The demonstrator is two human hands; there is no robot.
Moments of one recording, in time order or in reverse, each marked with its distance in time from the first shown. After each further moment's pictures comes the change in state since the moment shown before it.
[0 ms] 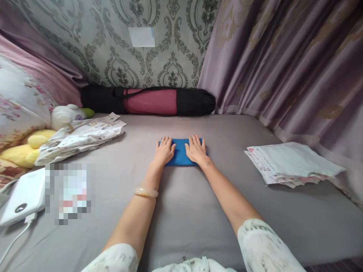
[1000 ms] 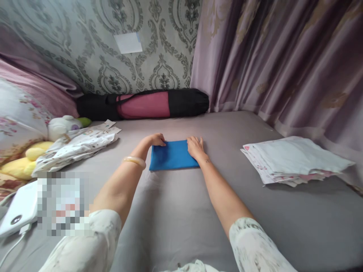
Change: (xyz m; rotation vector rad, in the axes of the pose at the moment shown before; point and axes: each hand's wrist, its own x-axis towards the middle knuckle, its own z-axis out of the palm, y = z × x) left_hand 0.102 -0.016 -0.035 0.124 -0.496 -0.009; right_hand 0.021 0.041 0.000 0.084 0.057 -0.034
